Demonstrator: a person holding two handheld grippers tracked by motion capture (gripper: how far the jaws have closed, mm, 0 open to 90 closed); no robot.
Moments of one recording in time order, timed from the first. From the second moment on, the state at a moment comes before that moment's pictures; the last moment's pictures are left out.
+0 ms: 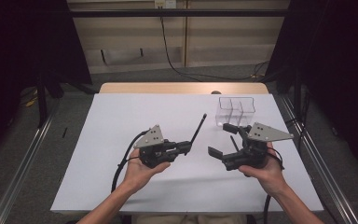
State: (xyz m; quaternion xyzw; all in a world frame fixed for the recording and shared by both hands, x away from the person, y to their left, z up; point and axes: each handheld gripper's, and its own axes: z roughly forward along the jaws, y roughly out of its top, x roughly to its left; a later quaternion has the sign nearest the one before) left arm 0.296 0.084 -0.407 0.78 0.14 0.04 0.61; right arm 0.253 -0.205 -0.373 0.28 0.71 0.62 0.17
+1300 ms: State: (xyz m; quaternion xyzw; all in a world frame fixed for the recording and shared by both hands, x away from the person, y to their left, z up) left arm 0.291 0.067 -0.433 0.79 0.13 0.02 0.60; right arm 0.270 -0.181 -0.383 0.26 0.73 0.62 0.10
